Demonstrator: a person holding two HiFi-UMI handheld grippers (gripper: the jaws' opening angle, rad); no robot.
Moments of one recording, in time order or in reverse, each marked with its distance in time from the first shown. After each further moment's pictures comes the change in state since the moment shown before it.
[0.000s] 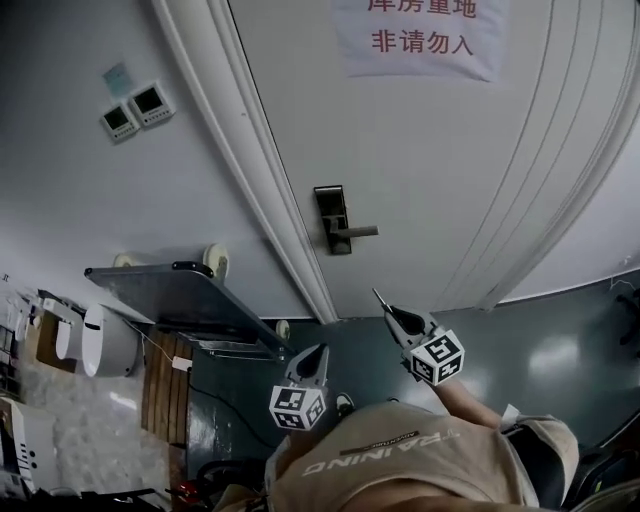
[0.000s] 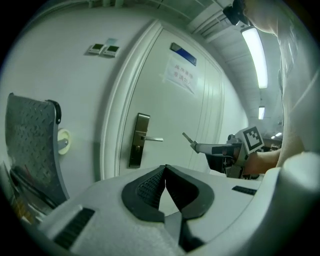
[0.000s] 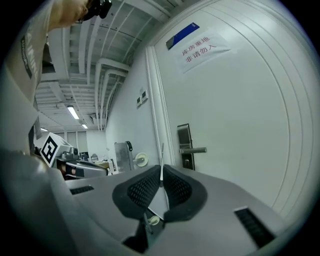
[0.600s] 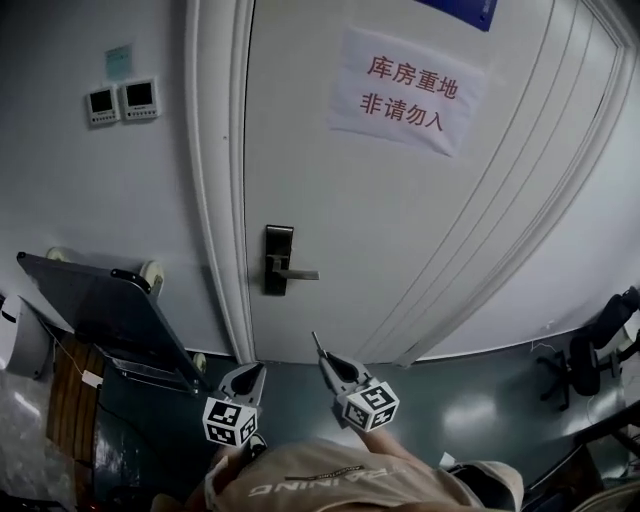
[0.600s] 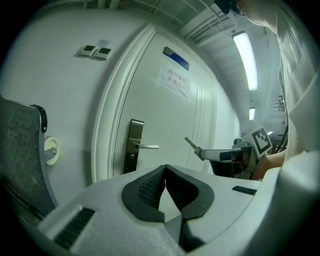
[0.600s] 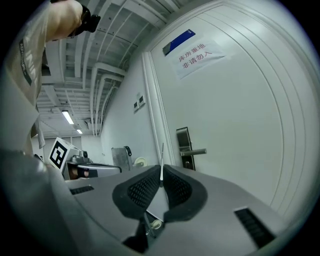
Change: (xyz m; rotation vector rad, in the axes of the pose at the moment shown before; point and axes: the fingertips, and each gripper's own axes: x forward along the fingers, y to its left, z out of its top) left arm 0.017 0.008 0.024 0.036 -0.043 -0.085; right arm -0.007 0.020 0.006 0.066 -0.057 -0.048
